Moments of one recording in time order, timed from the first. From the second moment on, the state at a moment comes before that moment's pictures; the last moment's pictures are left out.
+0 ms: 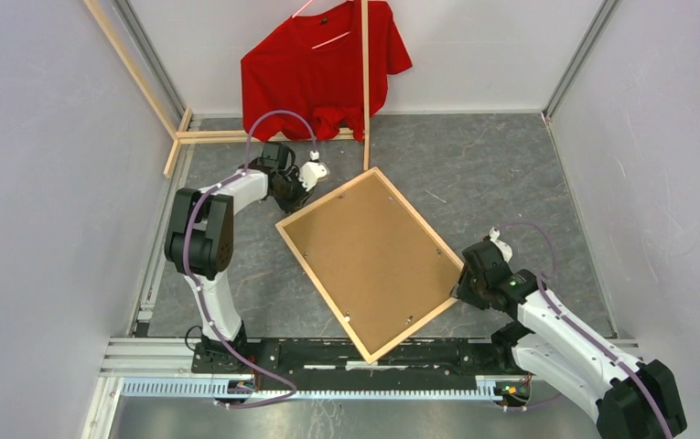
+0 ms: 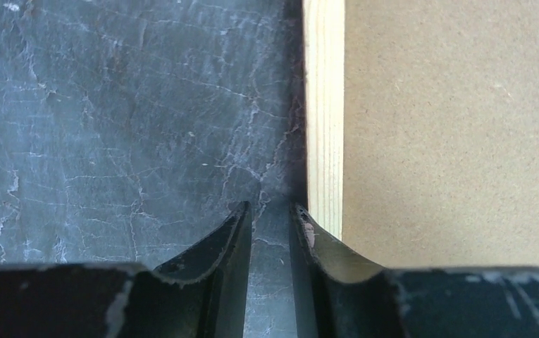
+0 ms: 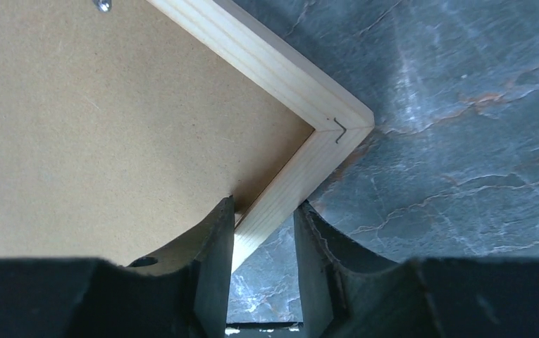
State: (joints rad) left arm -0.22 1.94 1.26 -0.45 0.34 0.74; right arm 0.50 0.81 0.37 -0.66 0.14 0.88
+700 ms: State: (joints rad) left arm -0.39 1.74 1.03 -0.63 0.35 0.91; right arm 0.50 0.68 0.41 -0.72 0.12 0.86
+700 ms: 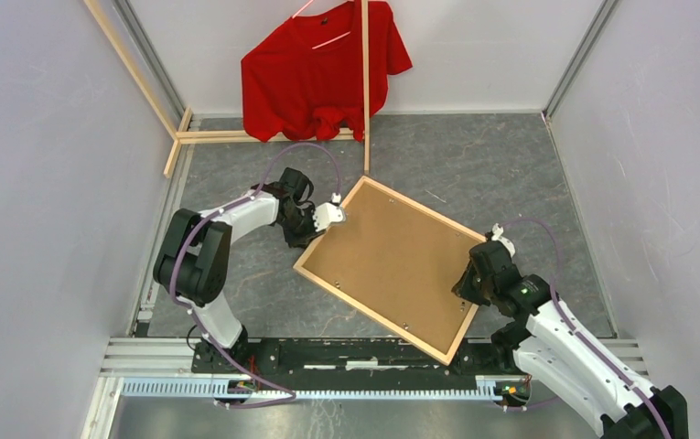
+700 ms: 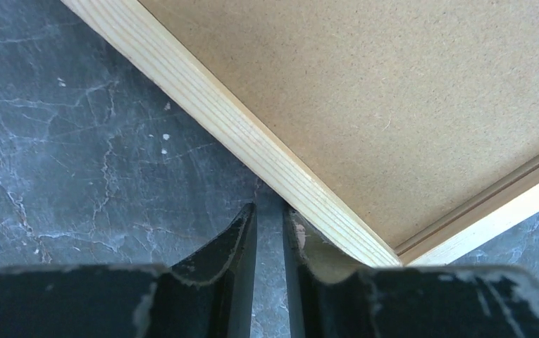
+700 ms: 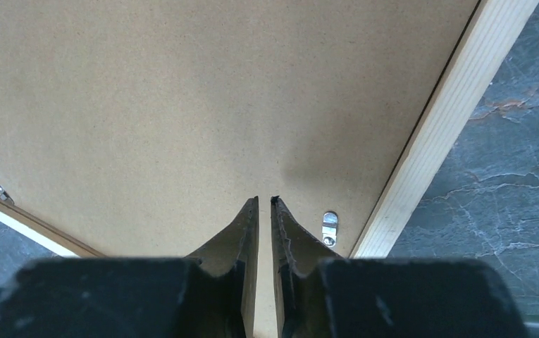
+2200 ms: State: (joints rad) left arm -0.15 1.66 0.97 -0.83 0.53 0.88; right arm 0.45 1.72 1.06 -0.31 -0.02 0.56
